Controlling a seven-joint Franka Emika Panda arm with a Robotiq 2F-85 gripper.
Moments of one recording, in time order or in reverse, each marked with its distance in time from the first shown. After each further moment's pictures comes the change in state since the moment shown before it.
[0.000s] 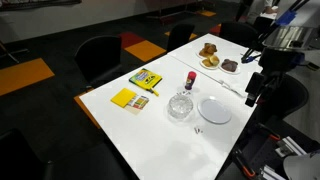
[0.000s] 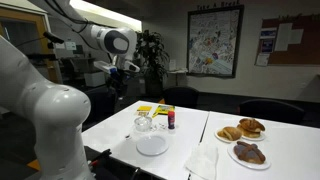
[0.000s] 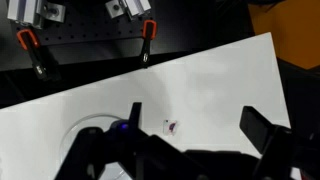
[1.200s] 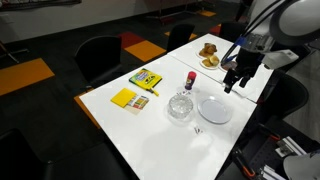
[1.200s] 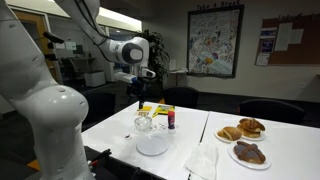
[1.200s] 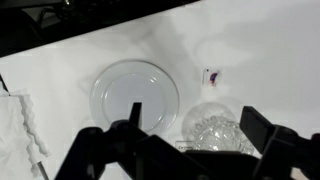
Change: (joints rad) arm -0.085 0.282 -0.023 0.084 -0.164 0.286 -0.041
